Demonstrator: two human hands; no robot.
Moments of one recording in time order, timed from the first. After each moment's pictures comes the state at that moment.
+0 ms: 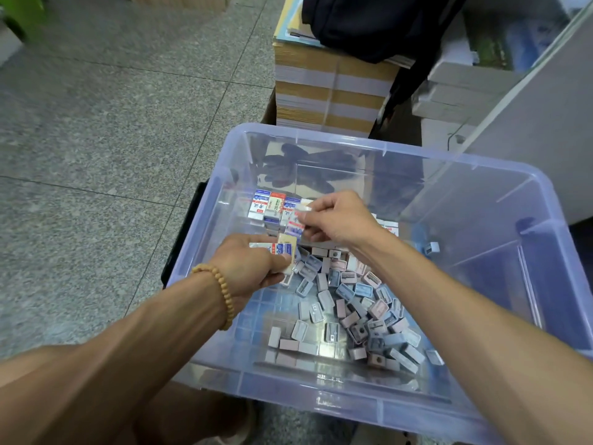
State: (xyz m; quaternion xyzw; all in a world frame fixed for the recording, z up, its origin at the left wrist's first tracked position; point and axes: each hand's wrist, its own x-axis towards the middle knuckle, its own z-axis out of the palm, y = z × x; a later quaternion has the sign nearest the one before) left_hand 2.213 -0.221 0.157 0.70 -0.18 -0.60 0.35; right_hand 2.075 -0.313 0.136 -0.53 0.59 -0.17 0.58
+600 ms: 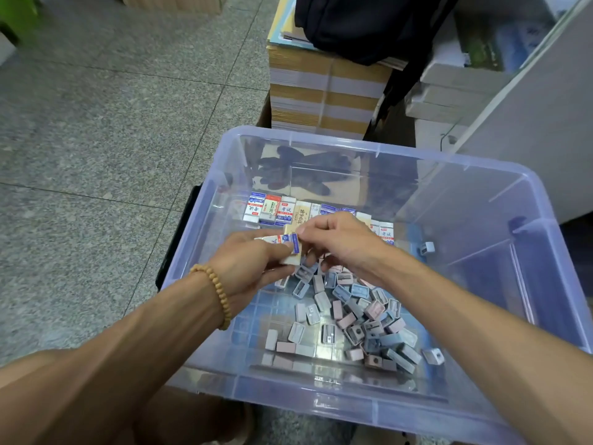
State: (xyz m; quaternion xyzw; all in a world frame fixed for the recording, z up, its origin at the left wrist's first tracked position) left_hand 2.204 -0.226 0.169 0.64 -0.15 -0.65 0.38; right_hand 2.057 -0.288 0.144 -0.51 0.52 -0.13 0.67
